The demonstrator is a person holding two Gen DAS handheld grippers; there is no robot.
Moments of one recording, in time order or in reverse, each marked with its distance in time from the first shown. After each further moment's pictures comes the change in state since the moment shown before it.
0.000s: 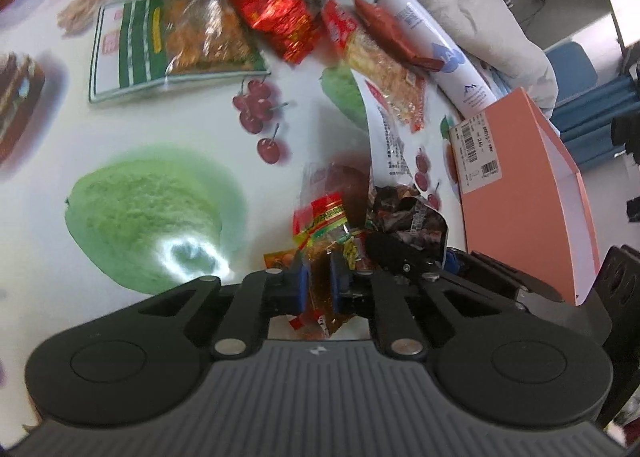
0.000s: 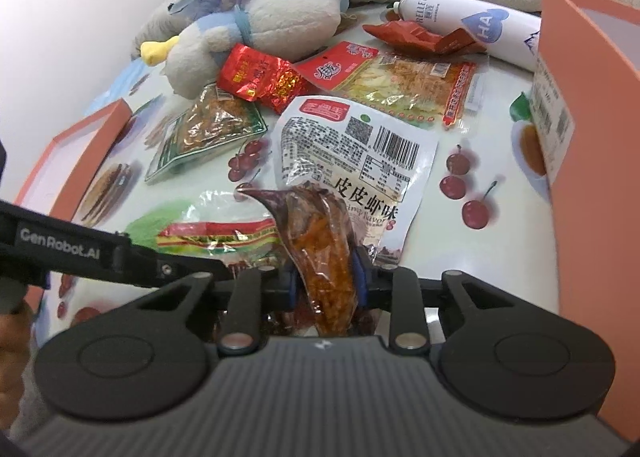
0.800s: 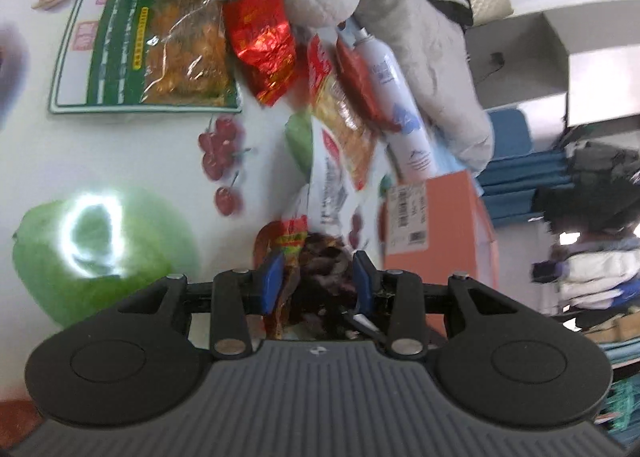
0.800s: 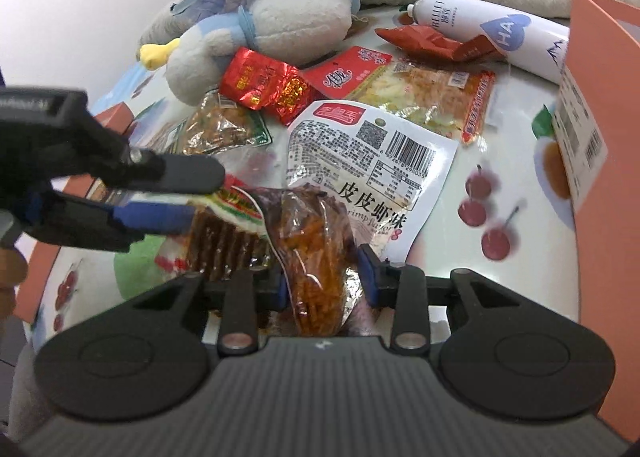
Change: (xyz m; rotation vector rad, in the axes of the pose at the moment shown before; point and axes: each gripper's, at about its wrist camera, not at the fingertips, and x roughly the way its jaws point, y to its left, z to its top) left arm 0.002 0.033 0.033 -0.220 -0.008 -0.292; right arm 0.020 -0.001 0.009 -0.003 -0.001 0.030
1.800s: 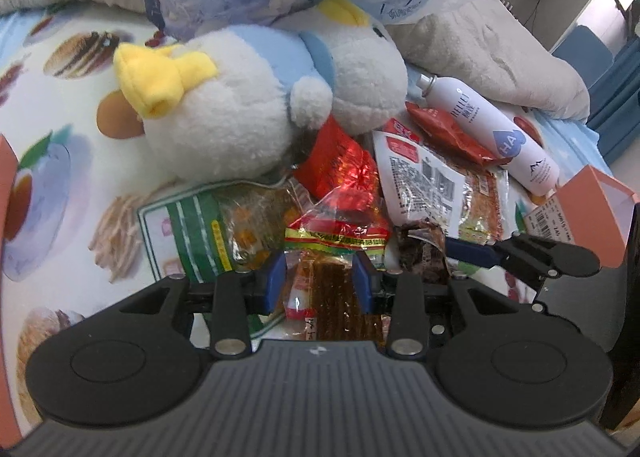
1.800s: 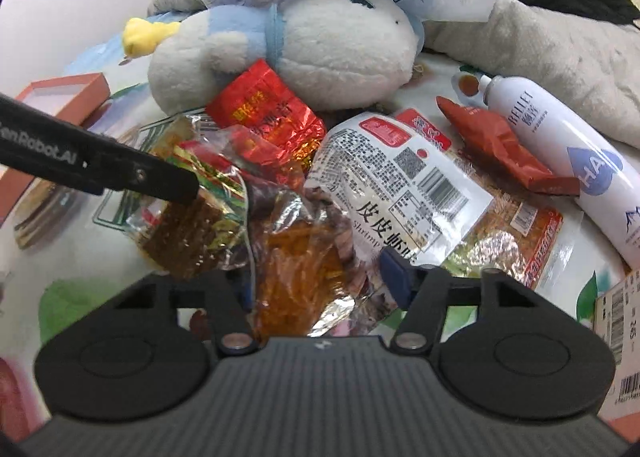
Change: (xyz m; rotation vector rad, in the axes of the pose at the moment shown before) left arm 0.004 -0.014 0.078 0.438 -0.118 0.407; right arm 0.069 0.029 0.066 -0.283 0.005 -0.074
